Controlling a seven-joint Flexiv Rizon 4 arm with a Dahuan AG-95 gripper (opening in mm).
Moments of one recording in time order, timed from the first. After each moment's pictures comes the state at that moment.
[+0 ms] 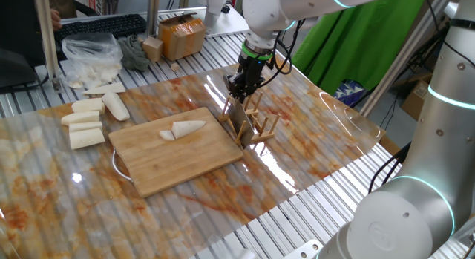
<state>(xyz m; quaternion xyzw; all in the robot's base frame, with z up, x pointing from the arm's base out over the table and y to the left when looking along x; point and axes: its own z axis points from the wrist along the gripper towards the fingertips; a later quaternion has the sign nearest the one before) 0.567 -0.132 0.103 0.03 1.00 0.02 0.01</state>
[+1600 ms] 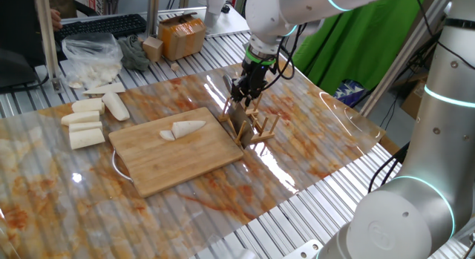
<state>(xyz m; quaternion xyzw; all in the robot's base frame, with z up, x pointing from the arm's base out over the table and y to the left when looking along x) 0.566 -0.147 0.078 0.03 1.00 0.03 0.01</state>
